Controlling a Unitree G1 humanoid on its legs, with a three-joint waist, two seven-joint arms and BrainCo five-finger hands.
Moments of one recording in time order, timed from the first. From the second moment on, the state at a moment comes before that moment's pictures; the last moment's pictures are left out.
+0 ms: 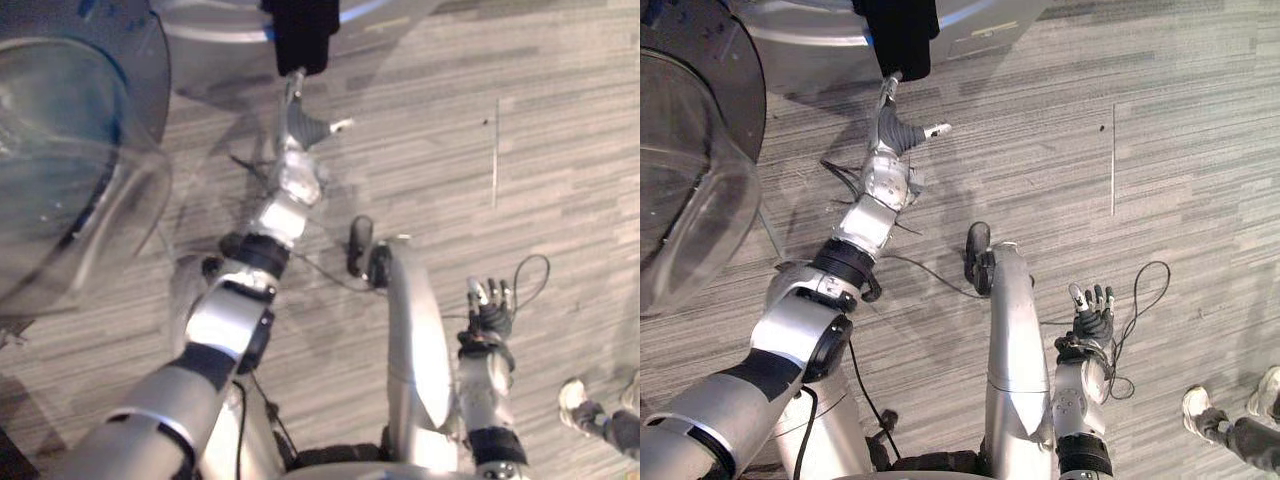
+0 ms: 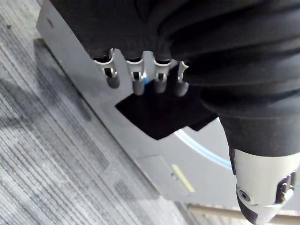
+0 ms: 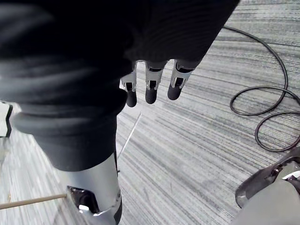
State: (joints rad) left arm -1.14 0.10 -0.14 0.80 0.26 0.12 0.41; right arm -0.05 -0.02 -0.22 0.35 0.78 -0.29 -0.17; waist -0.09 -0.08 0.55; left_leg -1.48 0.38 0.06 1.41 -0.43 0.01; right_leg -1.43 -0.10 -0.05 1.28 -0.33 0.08
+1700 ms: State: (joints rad) left arm -1.59 0.41 -0.31 0.83 -0.79 -0.01 0.34; right arm 0.05 0.00 -0.35 0.28 0.80 -0.29 -0.15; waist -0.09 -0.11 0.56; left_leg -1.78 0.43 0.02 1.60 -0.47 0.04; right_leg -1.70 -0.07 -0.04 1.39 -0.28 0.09
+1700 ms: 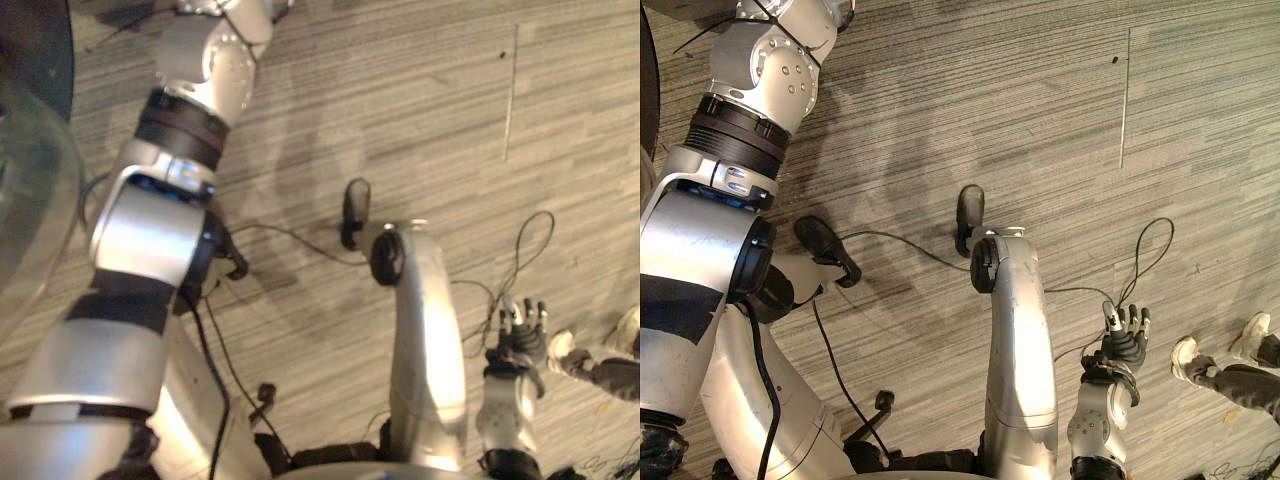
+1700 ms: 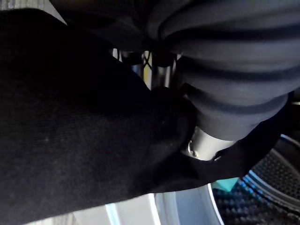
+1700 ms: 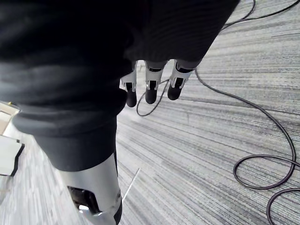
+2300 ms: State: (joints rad) left arm -1.82 0.69 -0.51 0.75 -0.97 -0.08 0.48; right arm 0.11 -0.04 -0.51 0.22 0.77 -0.31 -0.16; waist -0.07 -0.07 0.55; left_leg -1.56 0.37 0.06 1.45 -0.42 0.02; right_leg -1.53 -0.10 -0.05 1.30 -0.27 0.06
